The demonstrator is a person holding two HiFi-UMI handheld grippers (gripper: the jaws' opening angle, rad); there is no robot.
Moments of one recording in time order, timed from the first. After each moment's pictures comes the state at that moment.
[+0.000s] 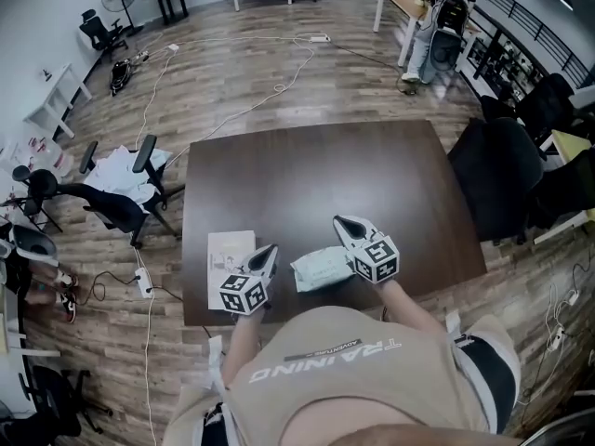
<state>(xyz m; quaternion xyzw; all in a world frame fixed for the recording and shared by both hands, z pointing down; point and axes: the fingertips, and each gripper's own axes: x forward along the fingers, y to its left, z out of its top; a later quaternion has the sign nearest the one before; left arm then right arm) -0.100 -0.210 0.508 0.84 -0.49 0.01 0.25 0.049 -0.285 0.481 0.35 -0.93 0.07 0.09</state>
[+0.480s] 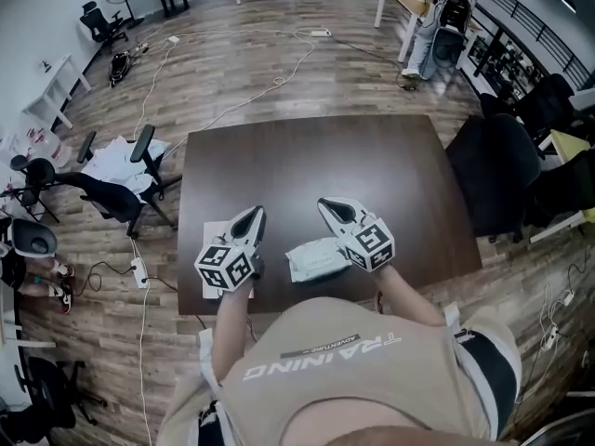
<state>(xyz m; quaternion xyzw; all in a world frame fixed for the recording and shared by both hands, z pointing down) -0.118 -0.243 0.407 0.84 -0.51 -0.04 0.18 0.013 -0.273 0.417 0.29 -0.95 0.00 0.08</state>
